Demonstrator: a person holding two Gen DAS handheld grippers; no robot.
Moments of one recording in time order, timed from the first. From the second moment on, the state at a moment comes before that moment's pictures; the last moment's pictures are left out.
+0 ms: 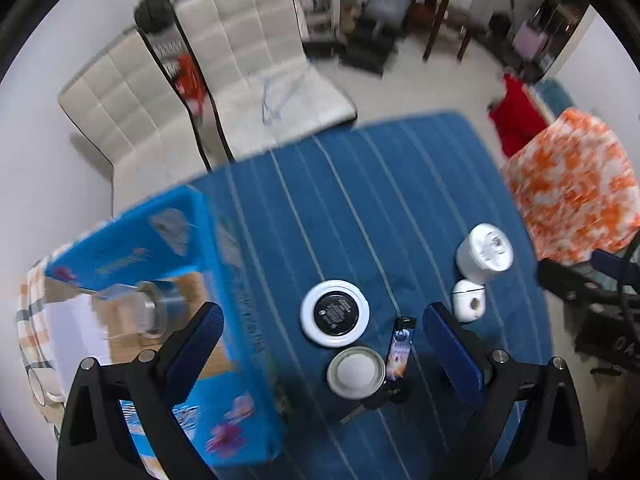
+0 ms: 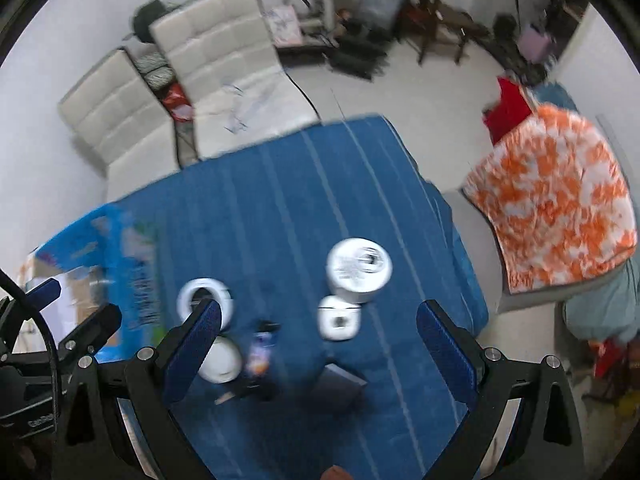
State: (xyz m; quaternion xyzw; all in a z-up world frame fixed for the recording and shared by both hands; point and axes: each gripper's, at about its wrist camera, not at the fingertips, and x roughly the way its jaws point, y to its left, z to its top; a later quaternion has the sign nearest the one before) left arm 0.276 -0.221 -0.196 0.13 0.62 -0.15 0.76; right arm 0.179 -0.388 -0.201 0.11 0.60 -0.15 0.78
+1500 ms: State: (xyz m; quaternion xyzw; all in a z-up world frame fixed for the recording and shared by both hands) left arm 0.273 -0.233 -0.261 0.08 0.68 -0.12 0.72; right arm 0.211 -0.428 -0.307 0.15 0.66 -0.09 0.73
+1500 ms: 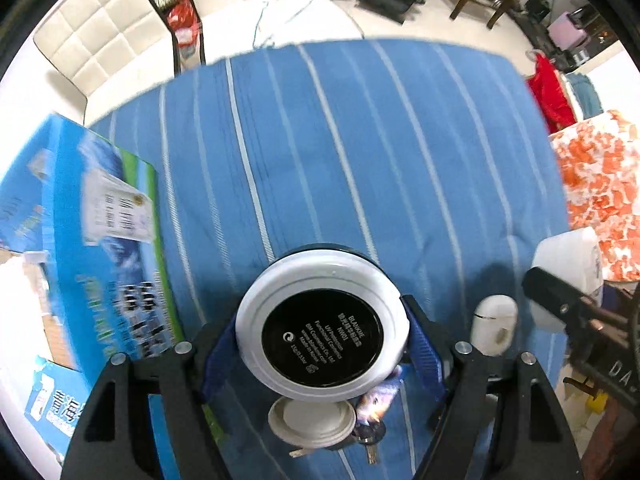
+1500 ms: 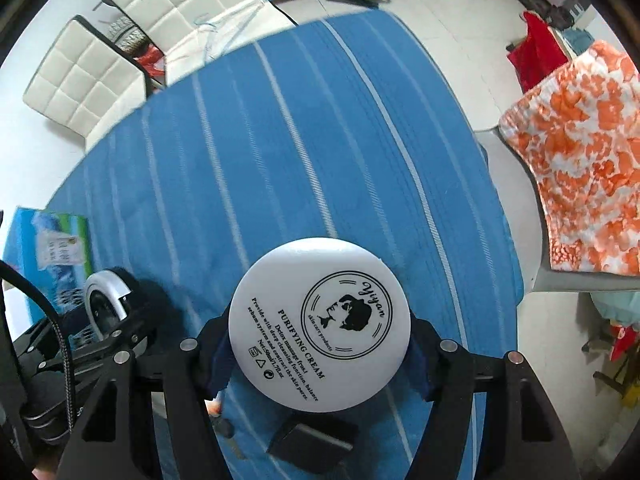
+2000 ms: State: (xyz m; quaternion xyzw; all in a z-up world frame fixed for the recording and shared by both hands) left arm 0.243 -0.131 -0.152 0.06 0.59 -0.11 0.79; right arm 0.171 -0.312 -0.194 0.11 0.59 -0.02 0.80
